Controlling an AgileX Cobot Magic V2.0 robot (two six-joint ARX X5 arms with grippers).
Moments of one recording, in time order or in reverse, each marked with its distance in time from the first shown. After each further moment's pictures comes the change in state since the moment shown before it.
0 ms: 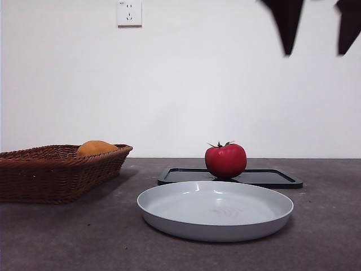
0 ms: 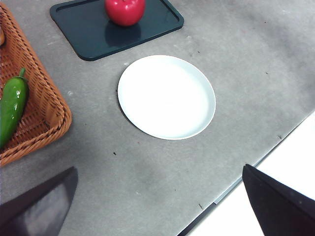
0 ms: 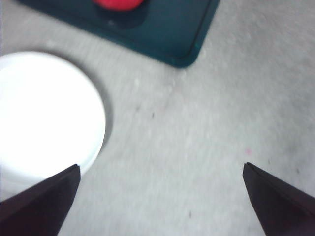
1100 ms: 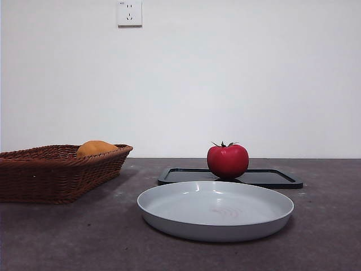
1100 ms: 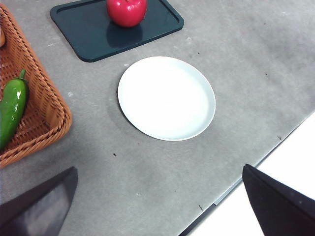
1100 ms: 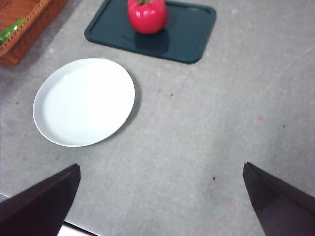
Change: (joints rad) left arm 0.000 0.000 0.000 0.003 0.000 0.000; right arm 0.006 -1.051 -0.647 0.128 -0.083 0.080
